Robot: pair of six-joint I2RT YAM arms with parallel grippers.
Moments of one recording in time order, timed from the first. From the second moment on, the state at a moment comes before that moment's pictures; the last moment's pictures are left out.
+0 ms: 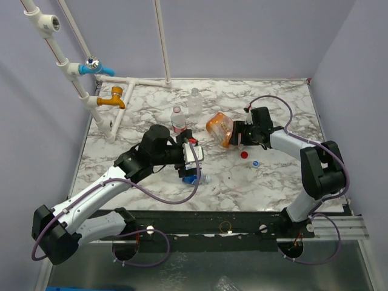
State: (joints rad) left arm -0.74 1.04 0.82 -0.26 0.49 0.63; right arm 0.29 1.67 0.96 -0.14 -0.20 0.27
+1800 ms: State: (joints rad) left arm -0.74 1.03 1.05 -0.28 0.61 0.57; right arm 0.47 1.66 0.90 -0.16 -0.15 0.34
